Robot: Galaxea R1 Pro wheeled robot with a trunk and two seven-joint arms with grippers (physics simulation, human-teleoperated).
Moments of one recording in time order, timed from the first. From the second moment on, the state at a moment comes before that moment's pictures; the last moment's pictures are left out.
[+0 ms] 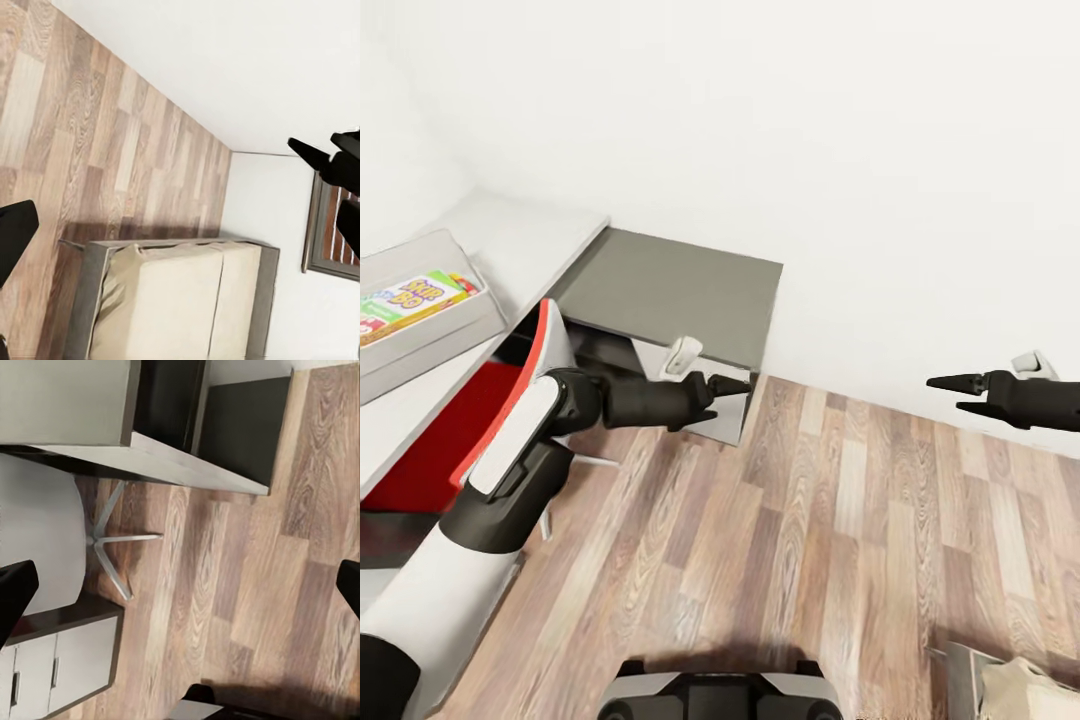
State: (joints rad) left arm -0.93 0.13 -0.45 -1.61 1.93 0.87 0.76; right arm -0.71 -0.88 0.04 -1.62 -1.84 1.05 -0.36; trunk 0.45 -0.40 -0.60
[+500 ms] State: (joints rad) left arm -0.78 0.17 -0.35 -1.61 1.90 0.87 0.76; right arm -0.68 -0.79 0.05 -1.62 -1.73 1.05 -0.36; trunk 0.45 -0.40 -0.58
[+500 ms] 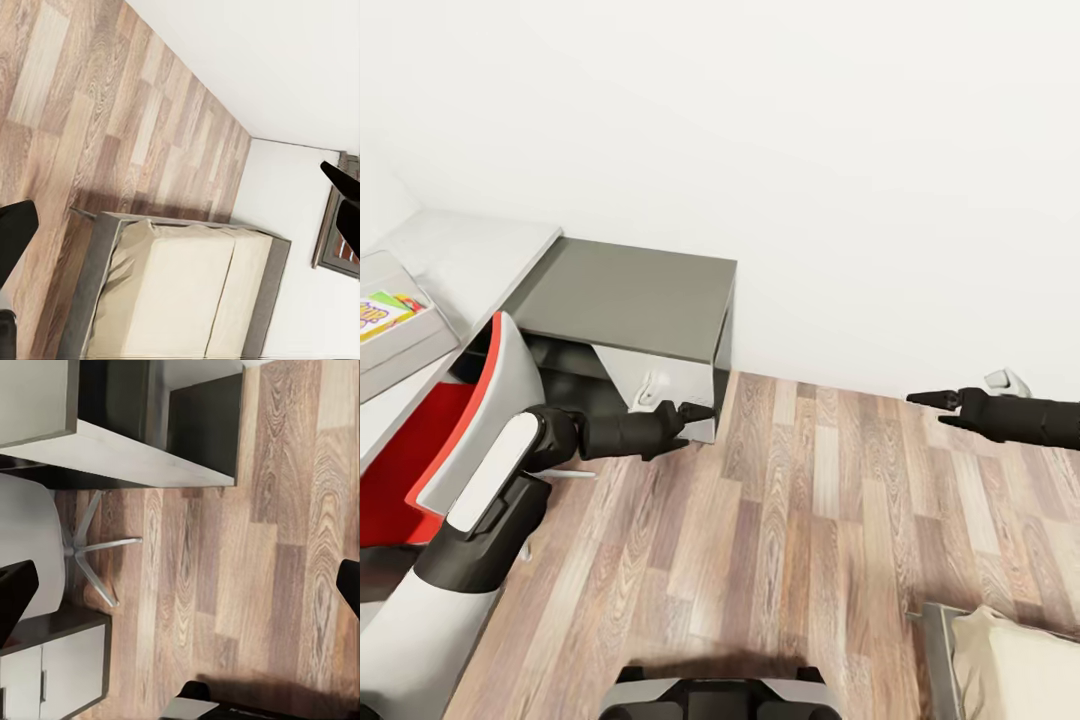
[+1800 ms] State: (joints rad) left arm -0.37 0.16 -0.30 -1.59 1.48 0.78 0.73; right arm -0.42 -0.58 0.28 -1.61 -1.26 1.05 -0.36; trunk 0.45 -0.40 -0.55
